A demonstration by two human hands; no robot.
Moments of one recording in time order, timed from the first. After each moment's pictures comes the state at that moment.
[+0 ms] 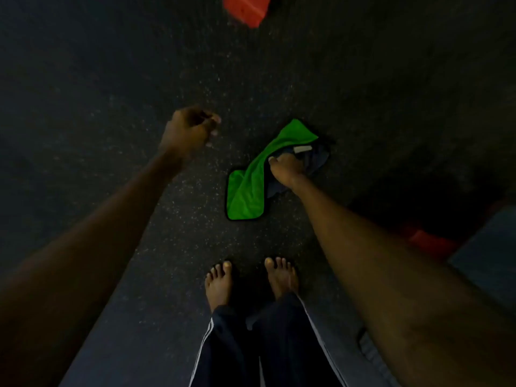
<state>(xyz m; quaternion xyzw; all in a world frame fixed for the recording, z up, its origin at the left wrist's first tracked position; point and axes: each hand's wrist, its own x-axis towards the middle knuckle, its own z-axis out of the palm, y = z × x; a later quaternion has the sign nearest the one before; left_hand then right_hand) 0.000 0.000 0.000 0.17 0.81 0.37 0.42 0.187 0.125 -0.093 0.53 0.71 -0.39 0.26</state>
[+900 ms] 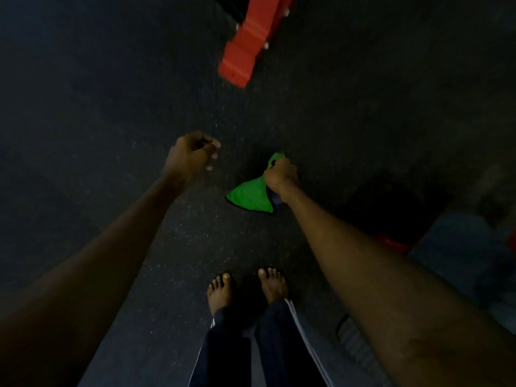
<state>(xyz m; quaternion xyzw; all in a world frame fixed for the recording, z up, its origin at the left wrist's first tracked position) 0.010 0.021 0.151 0.18 0.81 0.37 0.42 0.165 0.146 0.077 0.61 0.67 -0.40 0.15</state>
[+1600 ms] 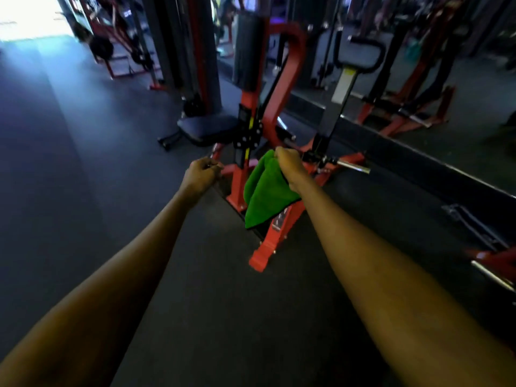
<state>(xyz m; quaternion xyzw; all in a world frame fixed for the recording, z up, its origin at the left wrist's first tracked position) -0.071 0.033 0.824 0.26 0.80 0.52 0.17 0.060 0.222 0.842 0.41 0.69 -0.55 -0.23</state>
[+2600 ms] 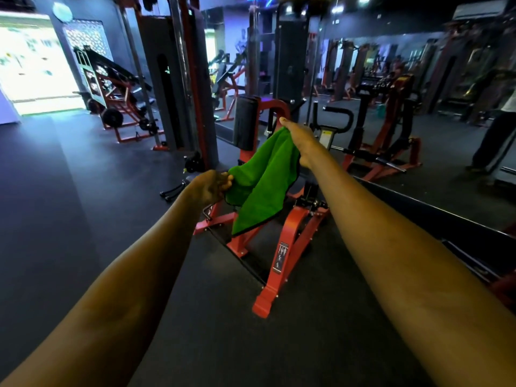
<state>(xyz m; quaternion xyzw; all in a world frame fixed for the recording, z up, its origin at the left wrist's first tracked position) -0.057 0.014 0.959 0.11 0.61 0.68 0.39 0.096 0.188 1.043 0.30 0.62 -0.63 -0.34</state>
